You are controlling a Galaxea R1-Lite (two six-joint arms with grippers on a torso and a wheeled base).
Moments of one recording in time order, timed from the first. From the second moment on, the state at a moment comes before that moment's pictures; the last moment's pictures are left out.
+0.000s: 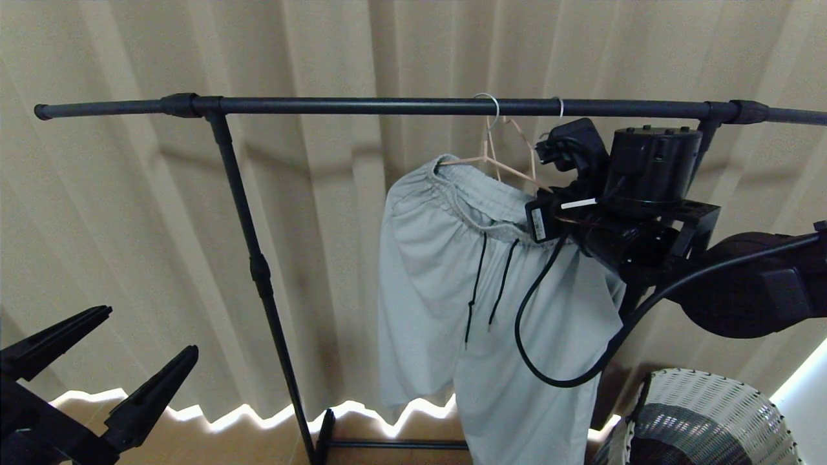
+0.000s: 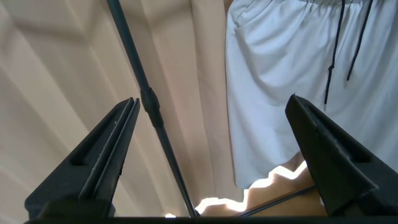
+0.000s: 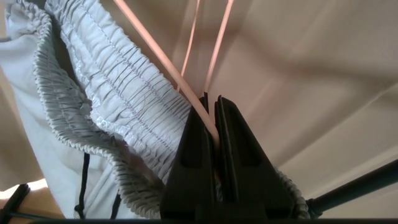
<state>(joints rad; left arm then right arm) -0.22 1.03 0.00 -1.08 -0.09 0.21 0.53 1.84 -1.12 -0.57 -0.51 -0.20</state>
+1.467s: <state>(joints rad) -0.22 1.03 0.00 -1.08 -0.09 0.21 0.53 1.84 -1.11 -0.71 -0.48 -0.19</state>
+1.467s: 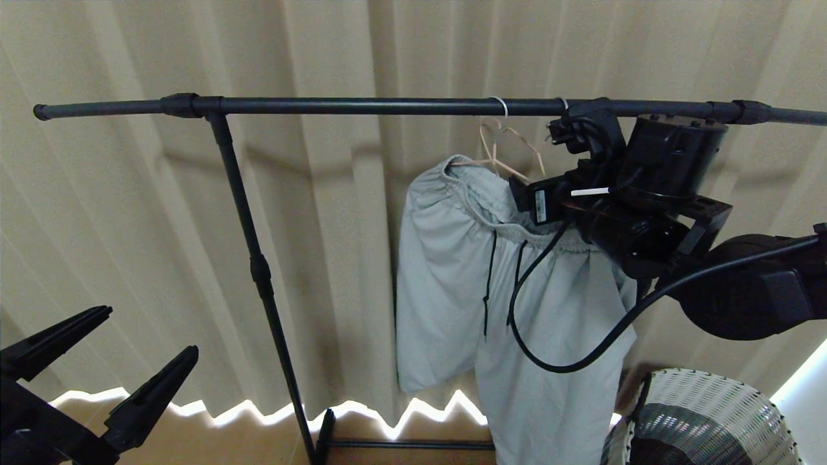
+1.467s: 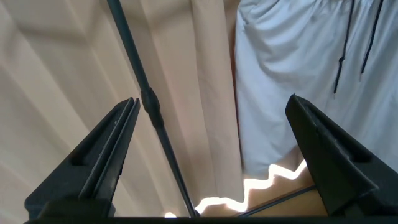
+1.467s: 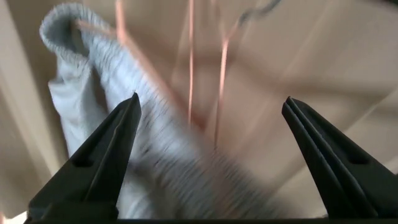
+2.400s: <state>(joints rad) -0.22 1.03 0.00 -1.08 -0.09 0.21 0.52 1.56 -0.86 -0.75 -0.37 0.01</state>
